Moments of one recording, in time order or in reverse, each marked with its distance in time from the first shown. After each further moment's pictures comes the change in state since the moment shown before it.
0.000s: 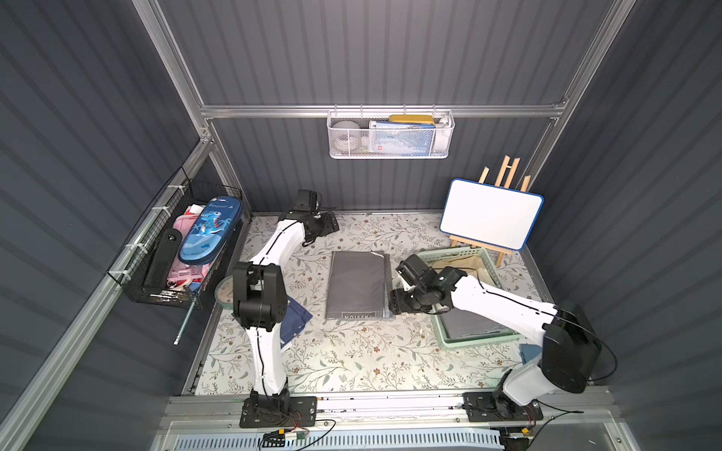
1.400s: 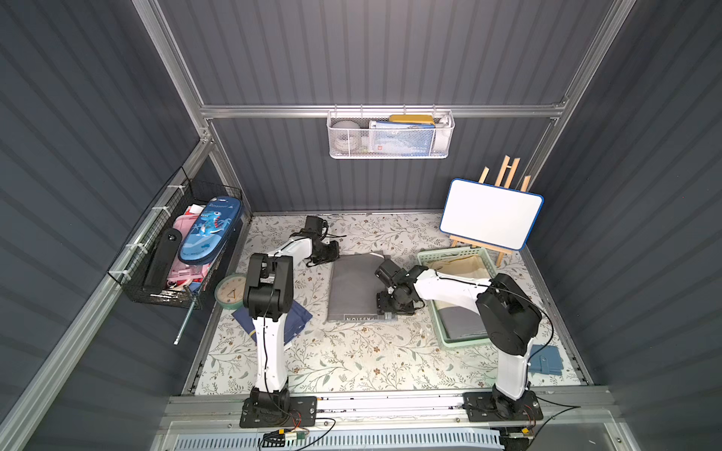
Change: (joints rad) left arm -0.004 0.071 -0.207 0.158 0.175 0.145; right arm -0.003 0.328 0.137 0.025 0.035 0.095
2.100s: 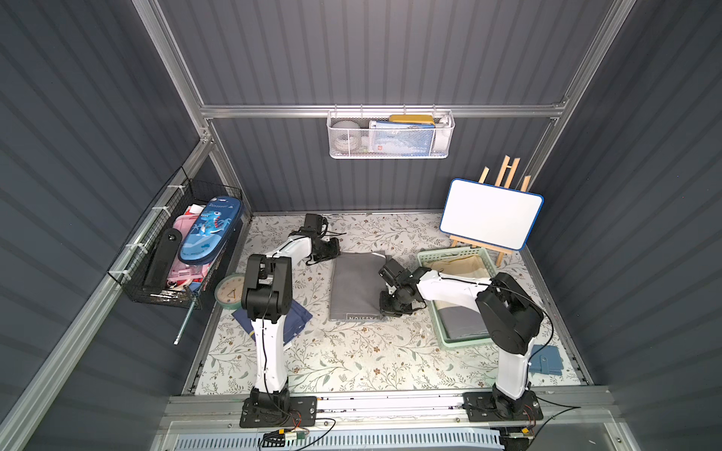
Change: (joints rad) left arm 0.000 -0.044 -0.011 0.020 0.025 -0.033; right arm -0.026 -0.015 -0.053 0.099 -0.135 0.050
